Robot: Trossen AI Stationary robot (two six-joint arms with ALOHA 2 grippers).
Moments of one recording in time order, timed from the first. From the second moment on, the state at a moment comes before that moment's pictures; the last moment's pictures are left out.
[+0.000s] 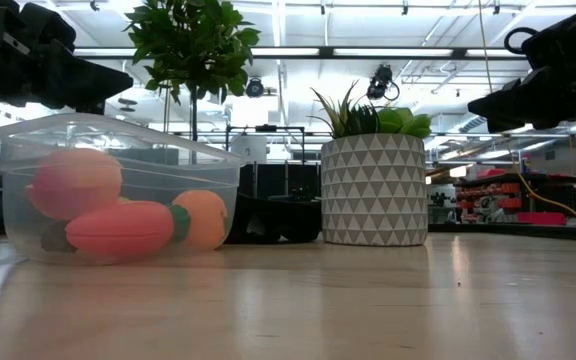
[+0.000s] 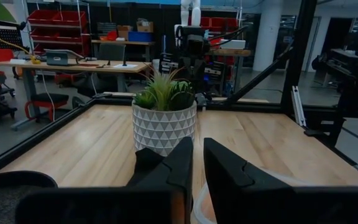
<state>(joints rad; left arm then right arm) 0.04 0.01 0.01 0.05 -0.03 -0.07 -0.04 0.15 0.01 0.04 -0.06 -0.13</state>
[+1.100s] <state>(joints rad) 0.04 0.01 0.01 0.05 -0.03 -0.07 -0.04 0.15 0.01 0.04 -0.06 -0.13</state>
